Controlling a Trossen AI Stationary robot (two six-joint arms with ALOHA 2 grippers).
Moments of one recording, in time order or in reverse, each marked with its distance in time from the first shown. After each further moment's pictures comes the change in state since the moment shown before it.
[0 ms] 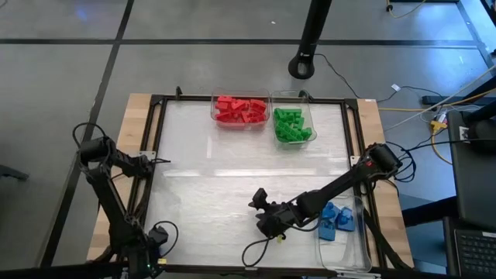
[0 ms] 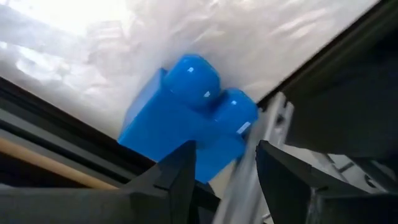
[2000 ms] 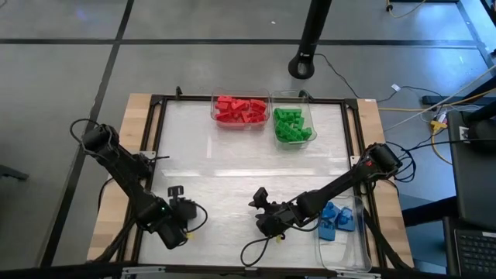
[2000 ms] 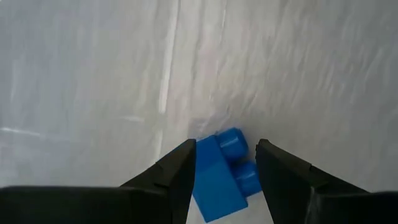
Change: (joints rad) left arm 0.334 -0.111 0.055 -0.366 -0.482 1.018; right arm 0.001 -0.002 0.000 0.001 0.000 0.063
